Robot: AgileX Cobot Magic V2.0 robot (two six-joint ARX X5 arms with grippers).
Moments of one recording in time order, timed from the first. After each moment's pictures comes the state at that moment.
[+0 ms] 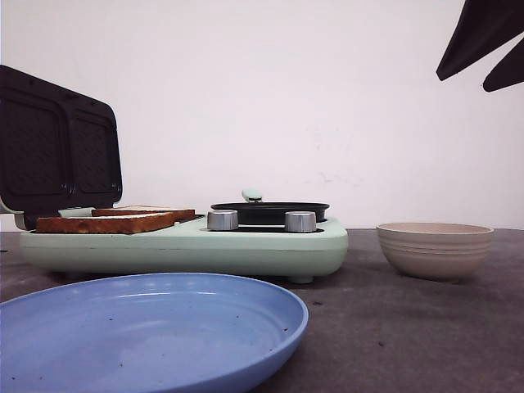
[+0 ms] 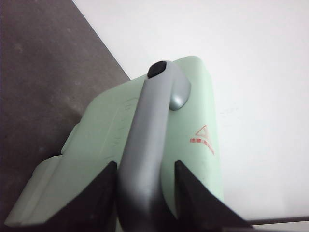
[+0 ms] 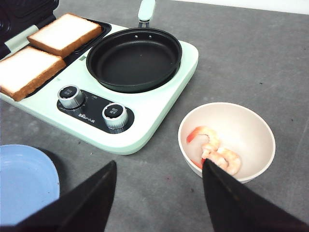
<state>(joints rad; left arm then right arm) 0.33 1.47 0.99 0.20 0.73 -0.93 0.55 0.70 0.61 -0.35 0.07 0.20</state>
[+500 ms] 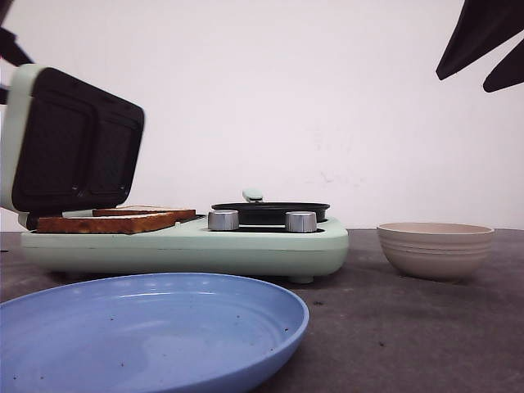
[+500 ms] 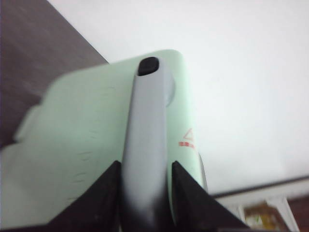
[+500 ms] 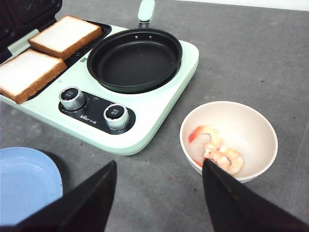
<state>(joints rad) 0.19 1.46 1.00 0.21 0.70 -0.85 0.55 0.70 0.61 -0.35 0.07 0.21</state>
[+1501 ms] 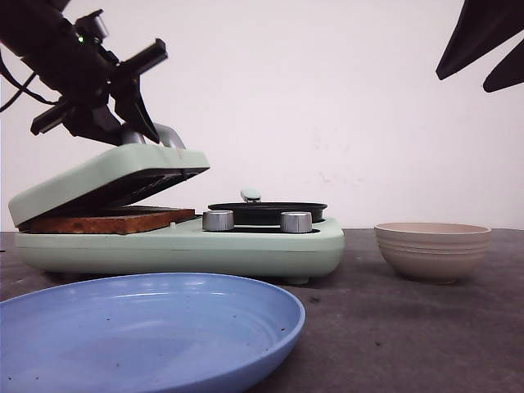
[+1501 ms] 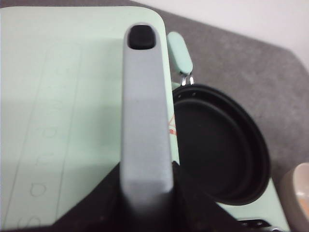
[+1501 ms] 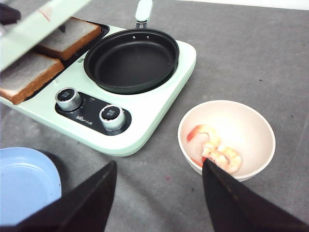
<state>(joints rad) -0.30 1.48 1.01 -0.04 0.14 -0.36 0.55 0.70 0.61 -0.35 0.07 0.22</state>
